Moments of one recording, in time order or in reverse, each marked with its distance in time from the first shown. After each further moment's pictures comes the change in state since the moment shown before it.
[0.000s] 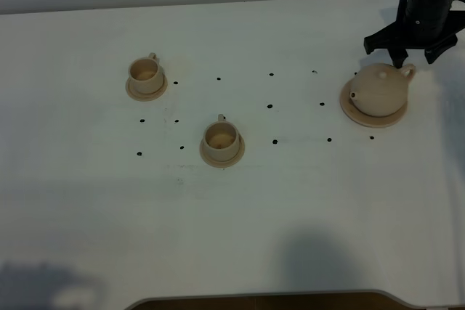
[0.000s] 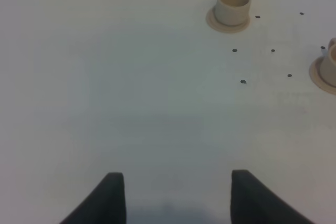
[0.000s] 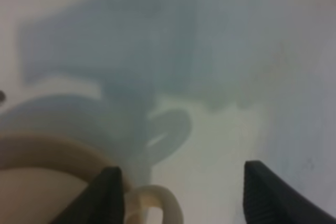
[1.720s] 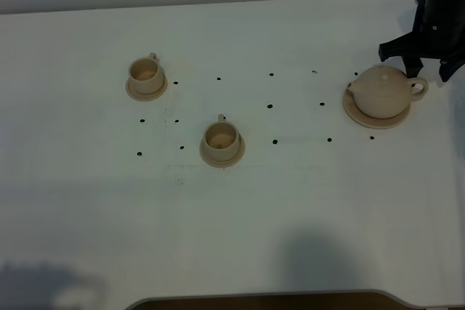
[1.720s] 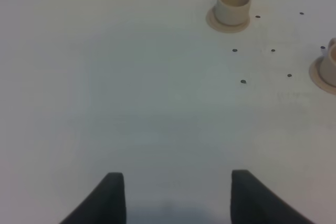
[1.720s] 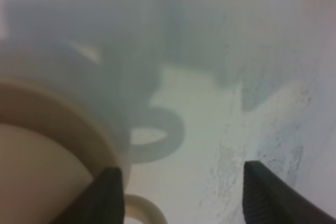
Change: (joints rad) left arm 0.000 0.000 0.000 0.000 0.000 0.001; right arm -0.057 0.004 0.005 0.076 0.100 -0.011
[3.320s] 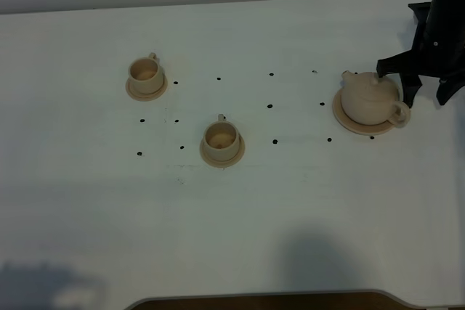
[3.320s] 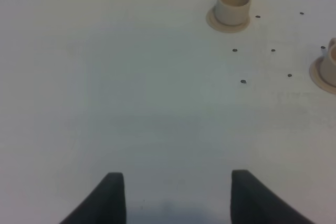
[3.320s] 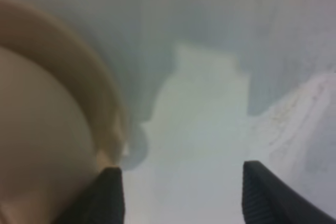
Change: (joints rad) left arm 0.000 0.000 0.000 0.000 0.000 -0.001; right arm -0.002 -0.074 0.157 0.067 0.007 0.001
